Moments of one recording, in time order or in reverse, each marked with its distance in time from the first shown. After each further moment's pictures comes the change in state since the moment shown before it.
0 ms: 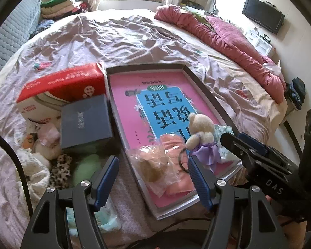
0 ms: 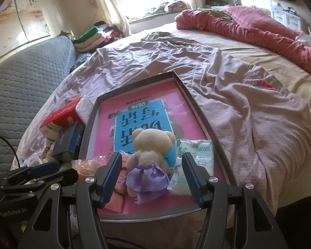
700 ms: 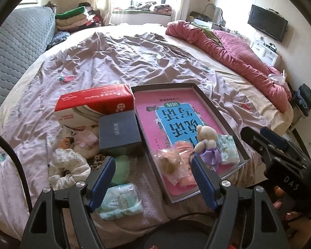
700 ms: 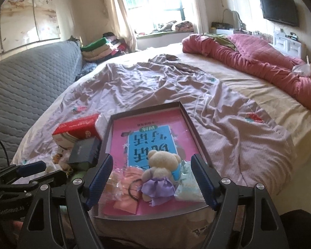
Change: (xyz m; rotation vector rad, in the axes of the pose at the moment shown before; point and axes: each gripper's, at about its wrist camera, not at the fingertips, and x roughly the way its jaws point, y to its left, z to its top) left arm -0.066 0.010 -0.006 -0.018 -0.093 0.082; right arm -0.062 0.037 0.014 -0.096 -0.129 -0.036
